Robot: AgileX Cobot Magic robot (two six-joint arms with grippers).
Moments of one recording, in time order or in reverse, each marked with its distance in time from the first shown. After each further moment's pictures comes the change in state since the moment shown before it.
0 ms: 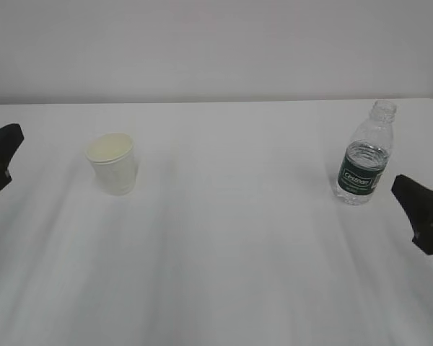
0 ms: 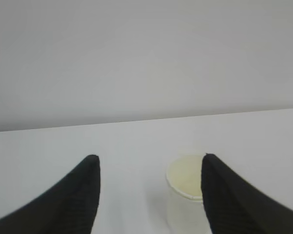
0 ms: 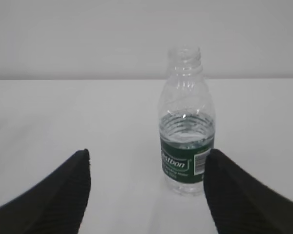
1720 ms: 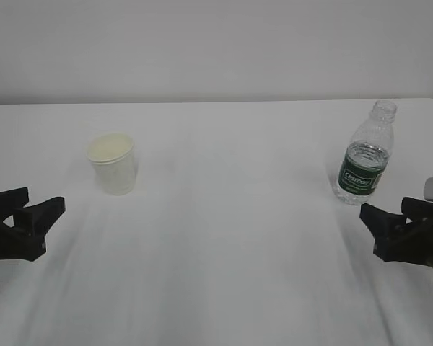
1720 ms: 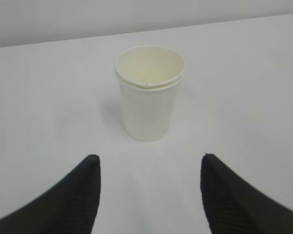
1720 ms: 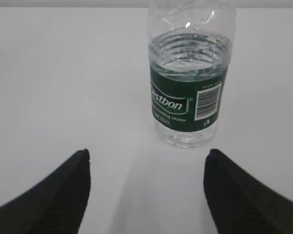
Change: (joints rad) left arm 0.000 0.289 0.061 0.163 -0.134 0.000; right arm 0.000 0.383 -0.147 -0.004 -0.032 -0.075
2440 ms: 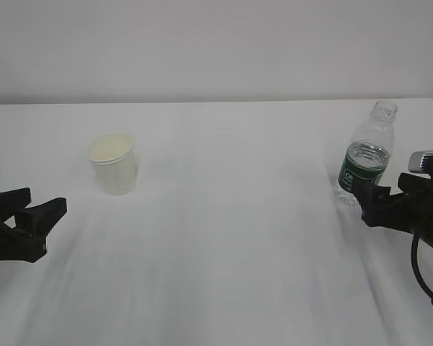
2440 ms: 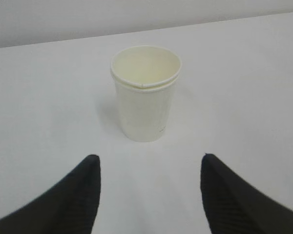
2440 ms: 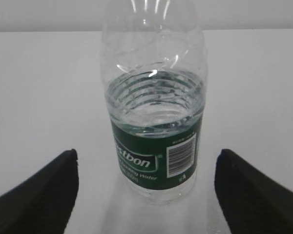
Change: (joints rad) left arm 0.000 0.000 0.000 0.014 0.000 0.000; right arm 0.000 0.097 -0.157 0.074 0.000 0.000
